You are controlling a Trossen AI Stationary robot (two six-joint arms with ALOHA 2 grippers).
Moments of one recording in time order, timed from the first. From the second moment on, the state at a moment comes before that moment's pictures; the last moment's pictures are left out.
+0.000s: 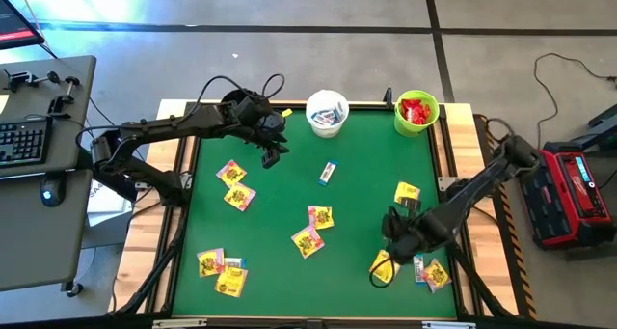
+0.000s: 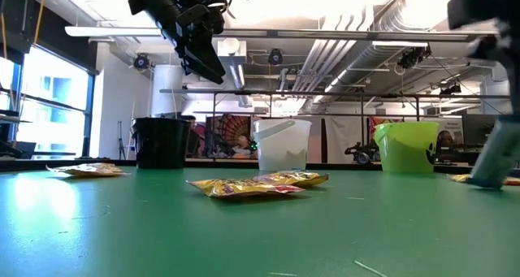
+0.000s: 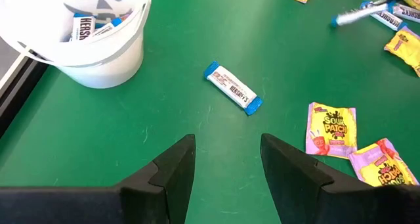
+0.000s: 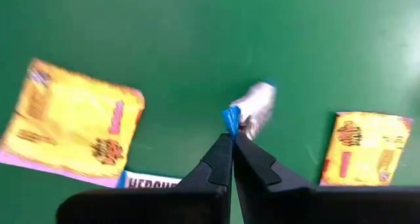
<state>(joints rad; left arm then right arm) 0.40 1.40 1.10 -0.53 0.19 0.06 0.66 1.45 0.96 -1.03 0.23 0.87</state>
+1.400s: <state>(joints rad) 0.41 1.40 1.10 -0.45 0.19 0.06 -0.35 1.46 1.41 -0.68 0.26 0.28</state>
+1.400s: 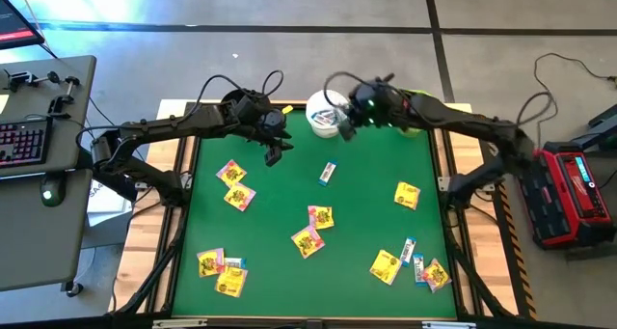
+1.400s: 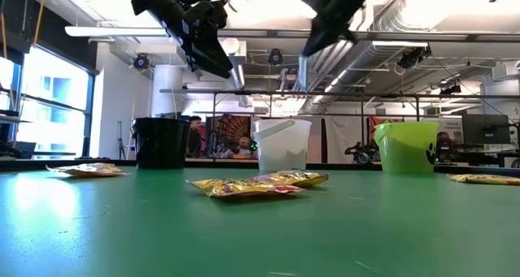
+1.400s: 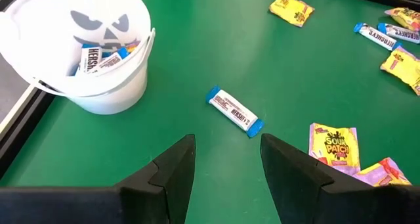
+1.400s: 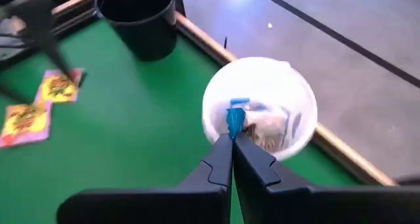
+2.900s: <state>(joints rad) 0.40 1.40 1.10 -0.44 0.19 0.06 -0.57 1.88 1.67 -0.65 -0.20 0.31</state>
